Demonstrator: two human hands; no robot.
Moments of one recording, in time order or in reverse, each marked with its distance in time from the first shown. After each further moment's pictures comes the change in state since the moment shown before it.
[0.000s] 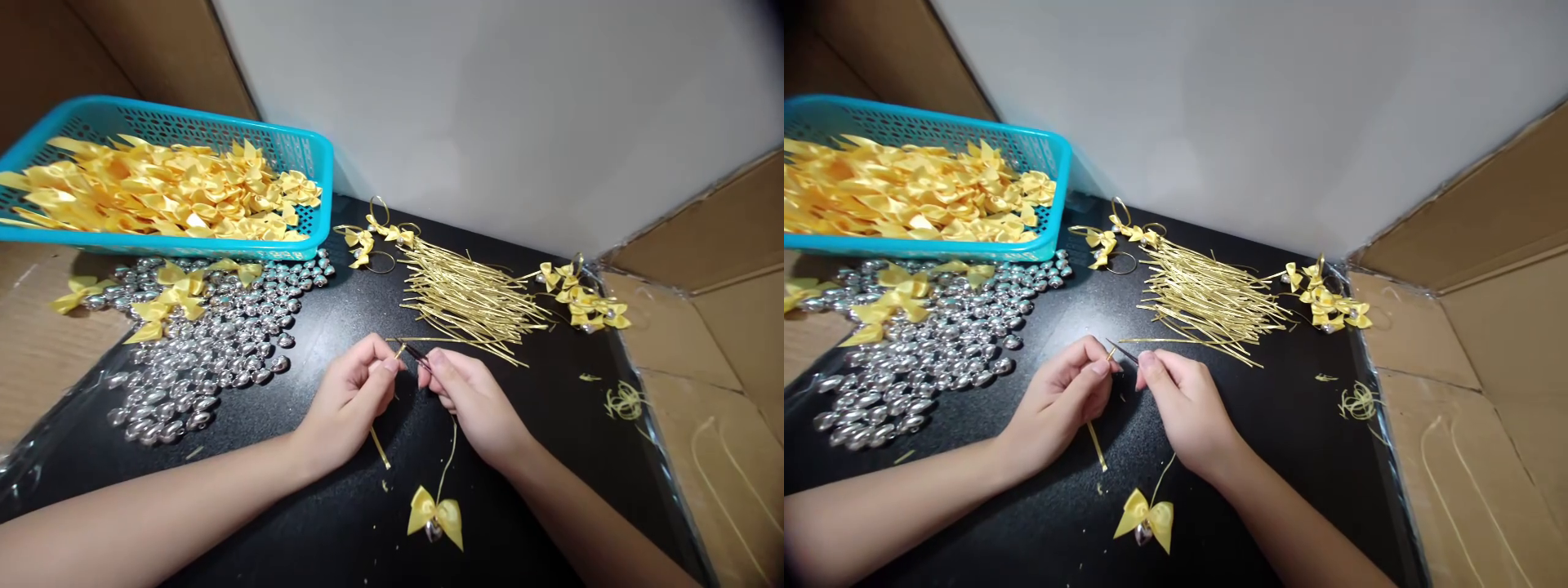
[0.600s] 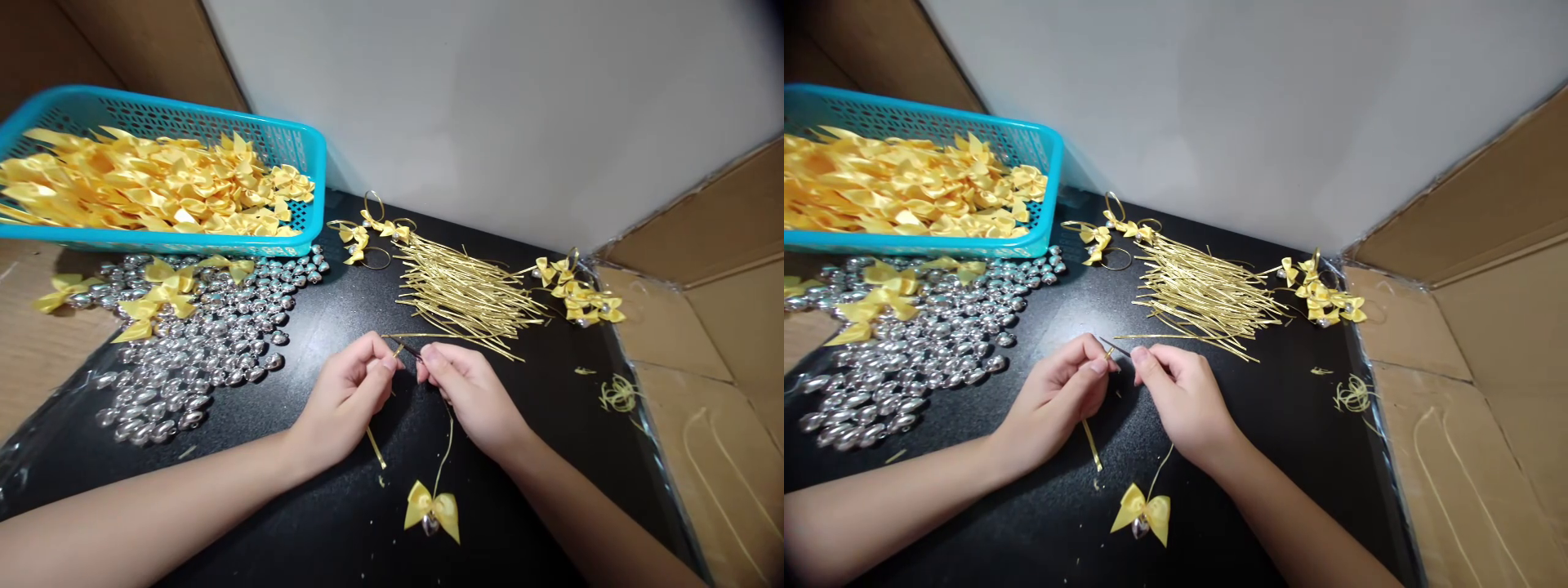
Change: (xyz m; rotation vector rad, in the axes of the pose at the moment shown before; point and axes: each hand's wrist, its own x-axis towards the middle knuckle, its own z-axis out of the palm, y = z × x) left_hand 0.000 0.001 0.000 0.048 -0.022 0.006; right_hand 0.001 -0.001 -0.001 -0.025 0.018 0.016
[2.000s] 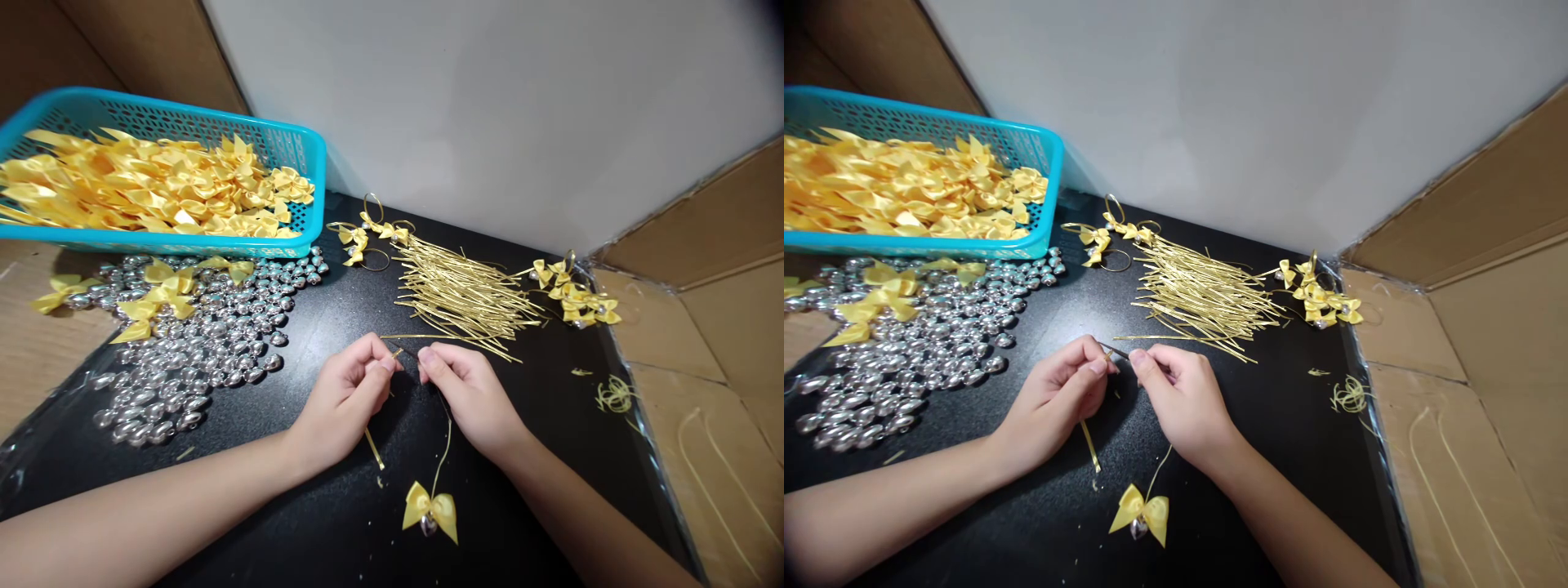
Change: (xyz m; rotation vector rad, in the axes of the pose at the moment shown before) left_hand 0.000 -0.001 -0.001 -0.011 -0.034 0.030; right_hand -0.001 -0.003 -0.002 -0.085 0.024 -0.035
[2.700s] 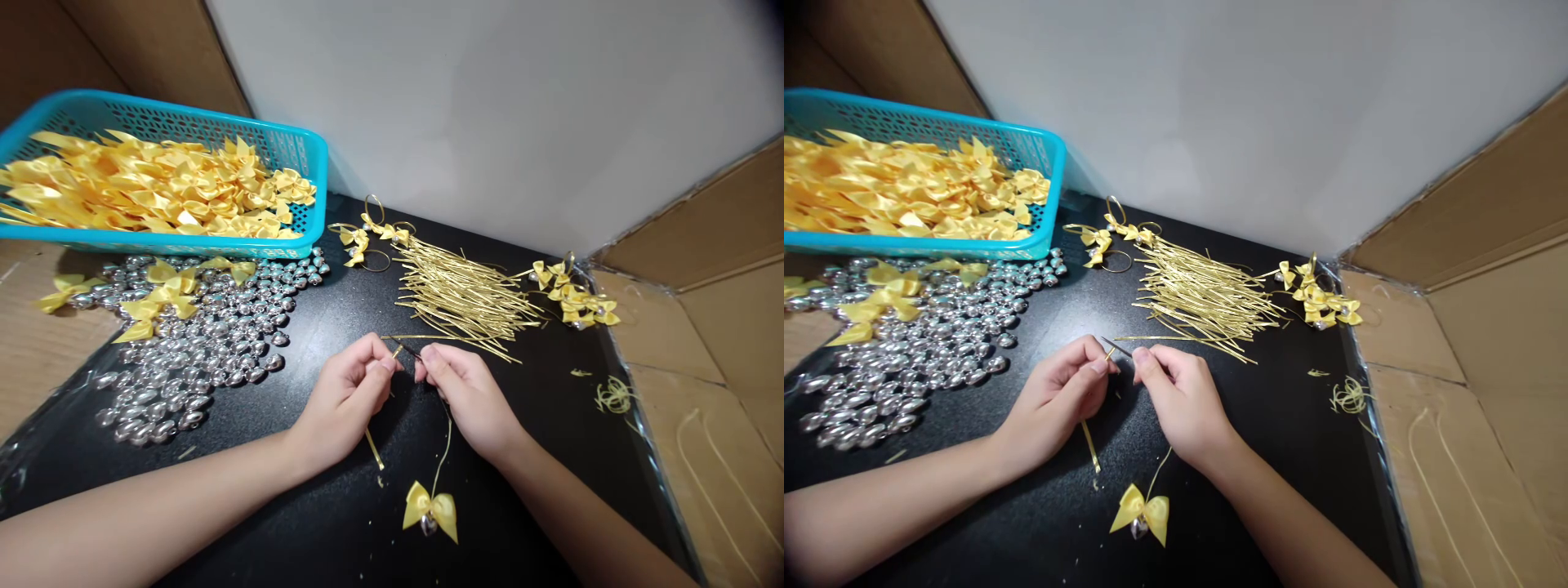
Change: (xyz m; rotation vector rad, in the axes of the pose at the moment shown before) left_hand 0.001 0.001 0.001 -0.005 0.009 0.002; right_hand 0.001 0.002 0.003 0.037 -0.012 0.026
